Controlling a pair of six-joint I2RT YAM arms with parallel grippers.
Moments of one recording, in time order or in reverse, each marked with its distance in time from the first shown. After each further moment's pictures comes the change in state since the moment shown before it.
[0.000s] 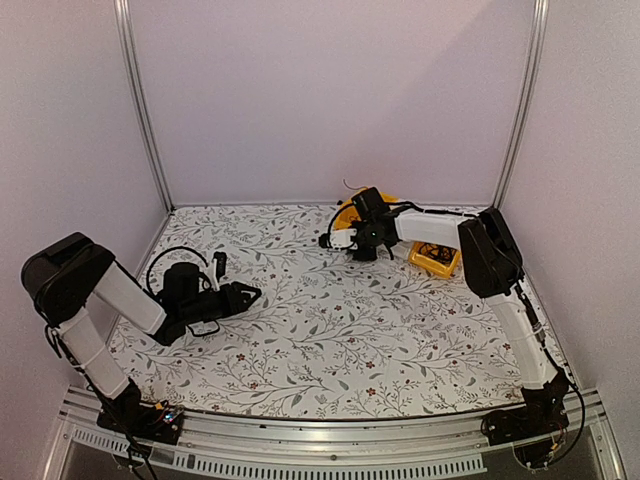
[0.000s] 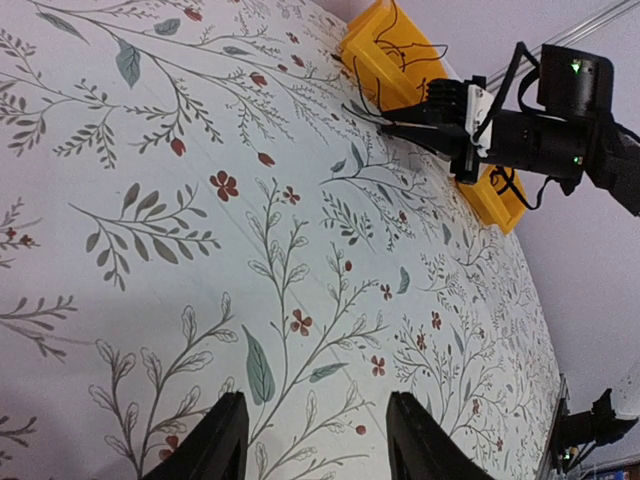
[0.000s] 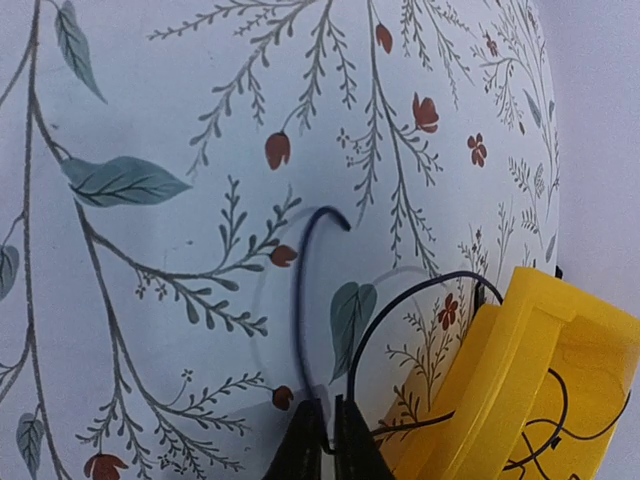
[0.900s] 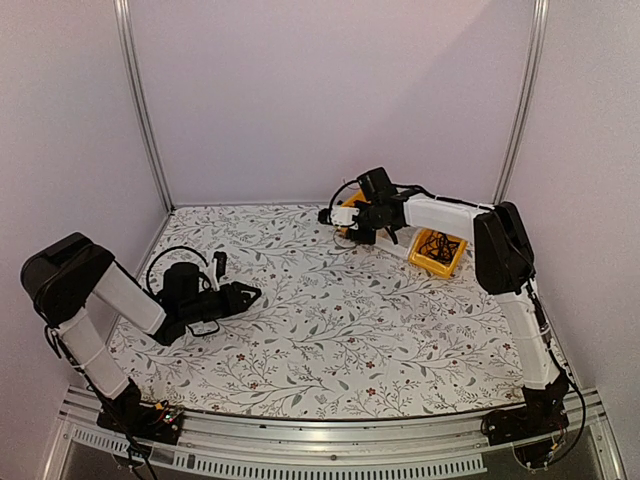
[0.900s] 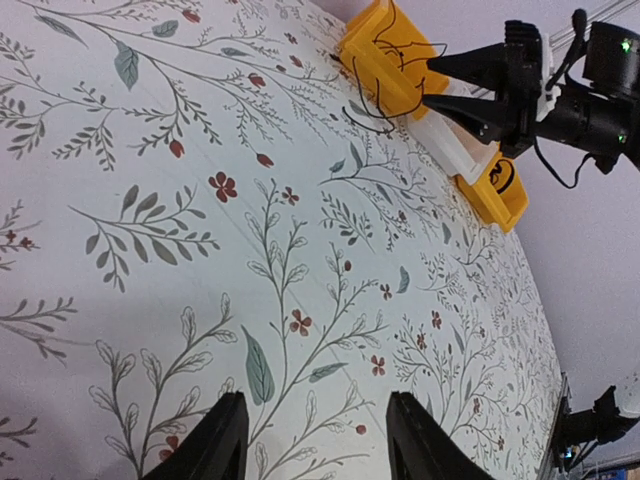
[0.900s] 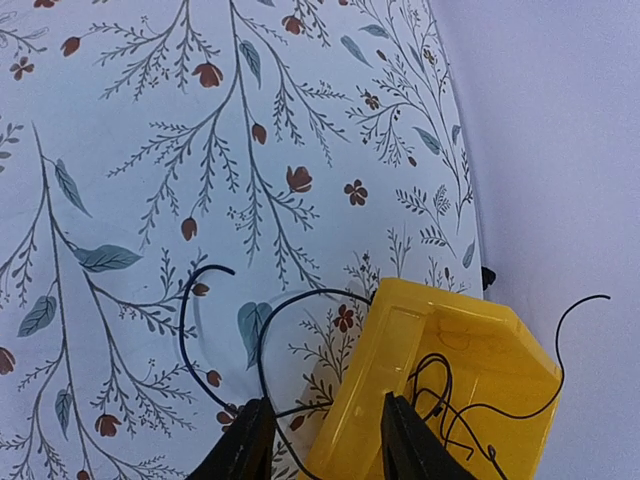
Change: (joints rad) left arm 0.000 -0.002 0.000 -0.003 0.000 0.007; right arm -0.011 -0.088 0.018 -0.014 -0.081 0.125
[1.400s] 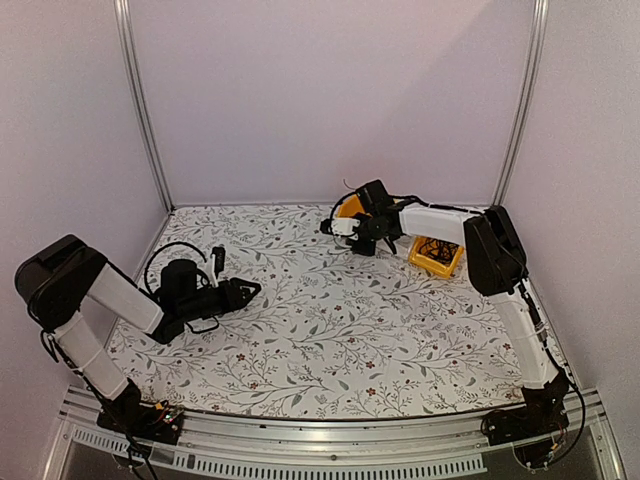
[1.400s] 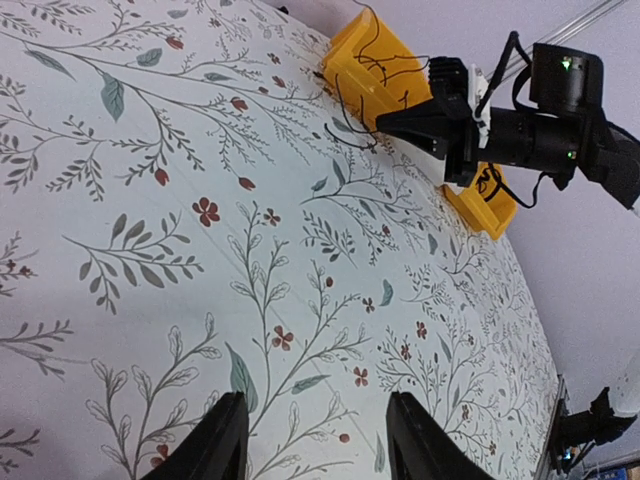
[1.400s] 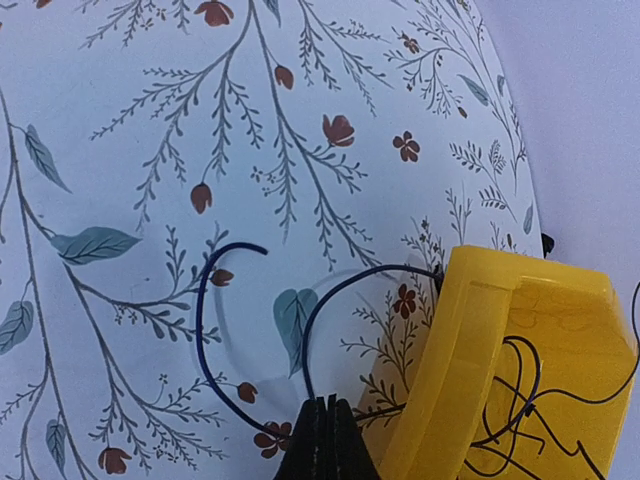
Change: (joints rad) left arm 0.000 -0.043 0.003 -0.010 -0.002 0.011; right arm -0.006 0.066 -0.008 0.000 0.020 0.071
